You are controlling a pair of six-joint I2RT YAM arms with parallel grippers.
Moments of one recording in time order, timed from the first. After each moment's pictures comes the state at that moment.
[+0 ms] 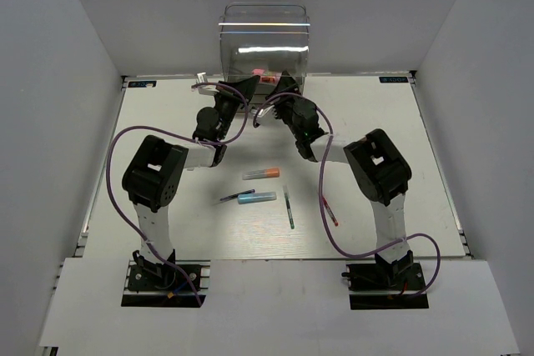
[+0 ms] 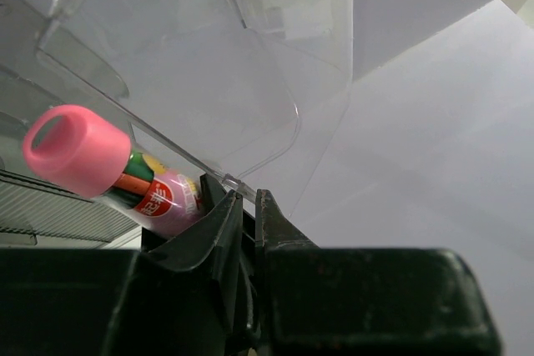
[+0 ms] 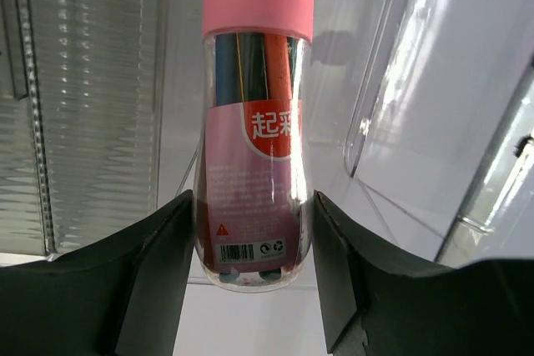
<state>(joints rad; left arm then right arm) -0.41 1.96 1.03 1.34 0.01 -1.16 0.60 2.09 1.25 0.91 0.13 -1.78</state>
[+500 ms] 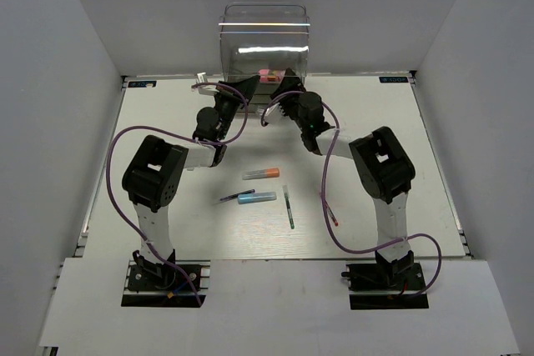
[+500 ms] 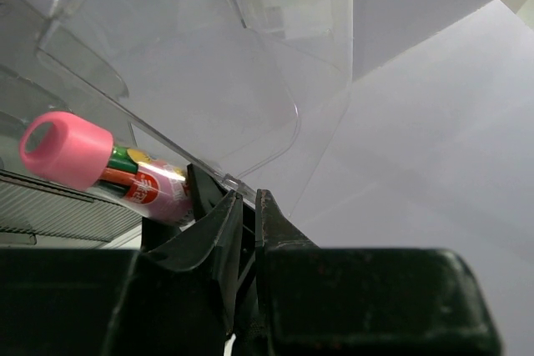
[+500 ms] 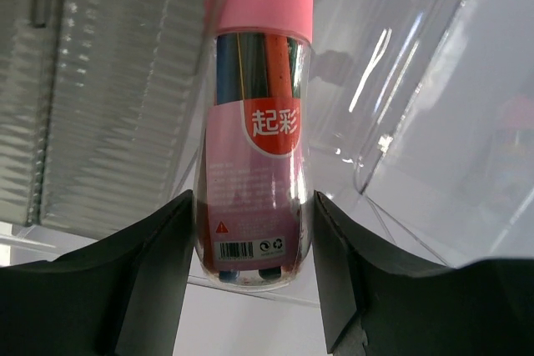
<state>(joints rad) -0.41 1.96 1.03 1.34 0.01 -1.16 0.54 2.09 1.29 0.79 0.07 -1.91</state>
